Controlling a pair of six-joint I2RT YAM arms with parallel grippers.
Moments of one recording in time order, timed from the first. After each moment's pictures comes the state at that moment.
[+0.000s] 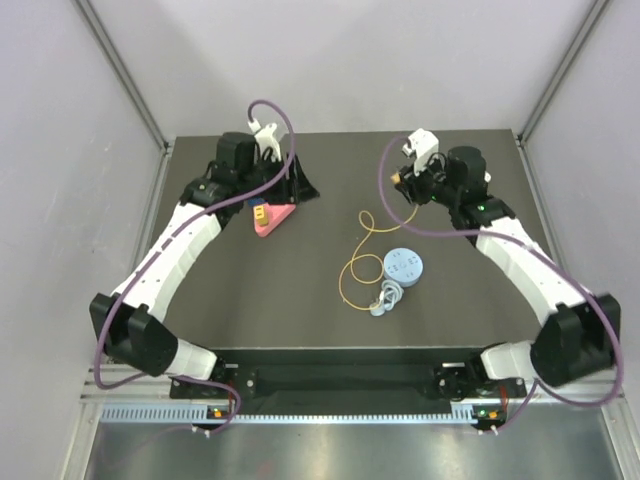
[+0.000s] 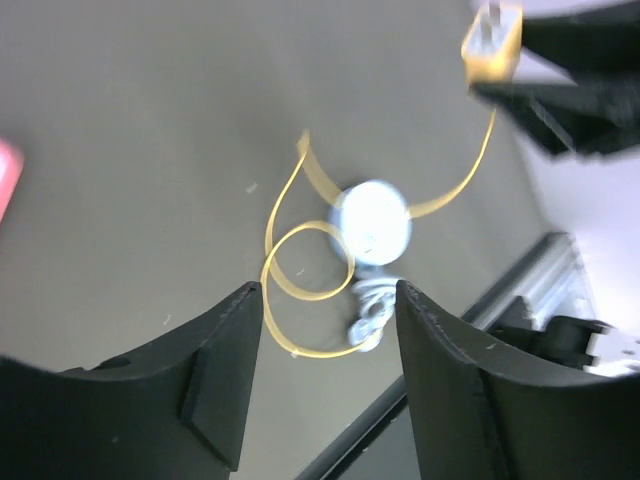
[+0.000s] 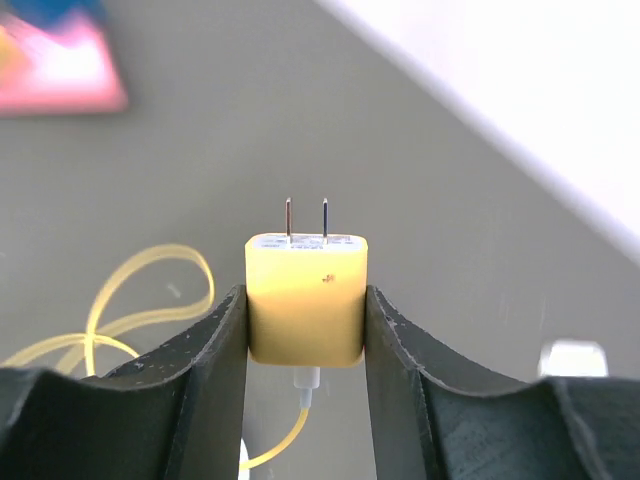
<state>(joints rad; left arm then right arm) -0.38 1.41 1.39 -0.53 0.42 -0.43 0.29 1.38 1.11 -0.15 -0.24 -0.33</state>
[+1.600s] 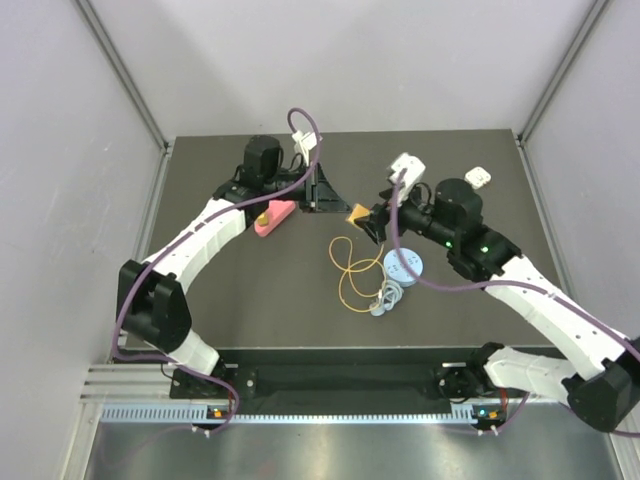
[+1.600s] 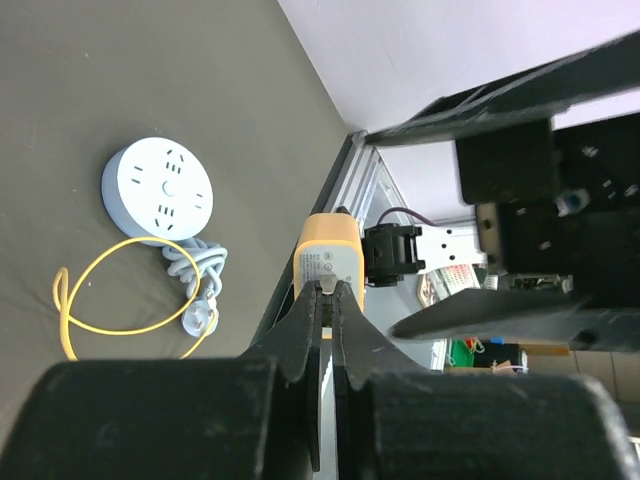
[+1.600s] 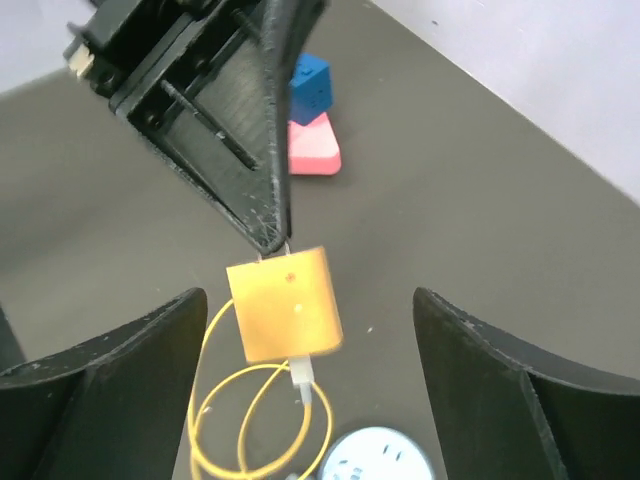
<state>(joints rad) -0.44 1.57 1.35 -0.18 0.95 -0.67 0.66 1.11 1.03 -0.14 -0.22 -0.15</state>
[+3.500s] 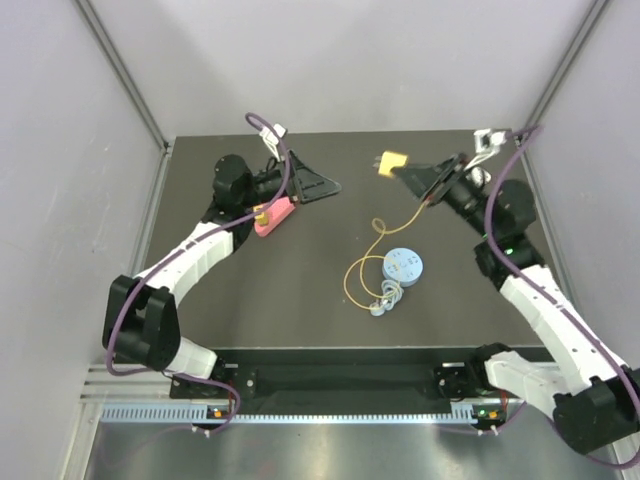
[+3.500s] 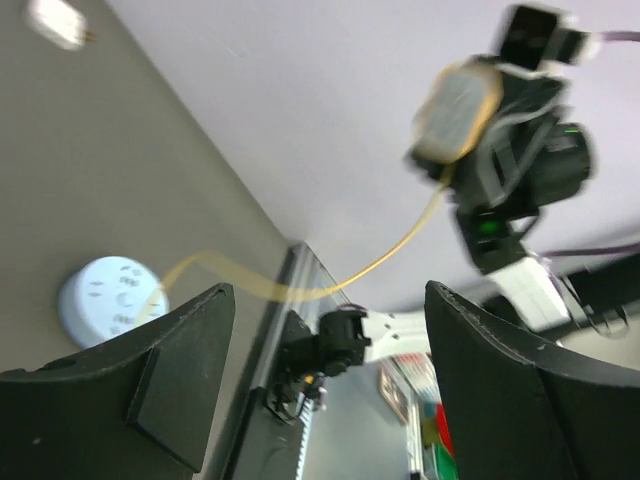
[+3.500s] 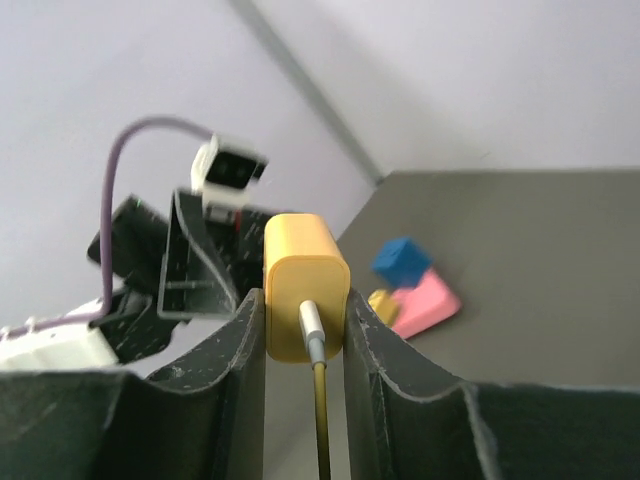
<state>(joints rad) -0.38 1.46 1.04 0.60 0.92 -1.13 0.38 0.99 0.84 0.38 -0.39 0.77</state>
